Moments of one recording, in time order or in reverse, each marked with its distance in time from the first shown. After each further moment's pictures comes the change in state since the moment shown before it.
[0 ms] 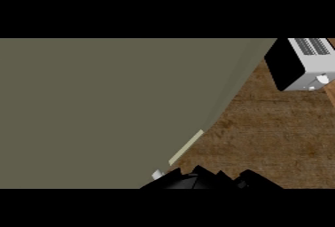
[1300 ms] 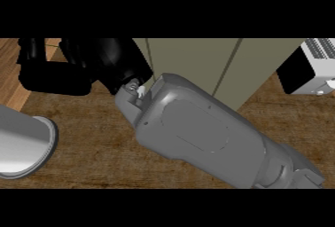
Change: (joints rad) left arm 0.223 0.250 0.560 0.145 0.386 -0.556 0.006; right arm -0.573 0.045 0.071 1.100 -0.022 -0.271 -0.520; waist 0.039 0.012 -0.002
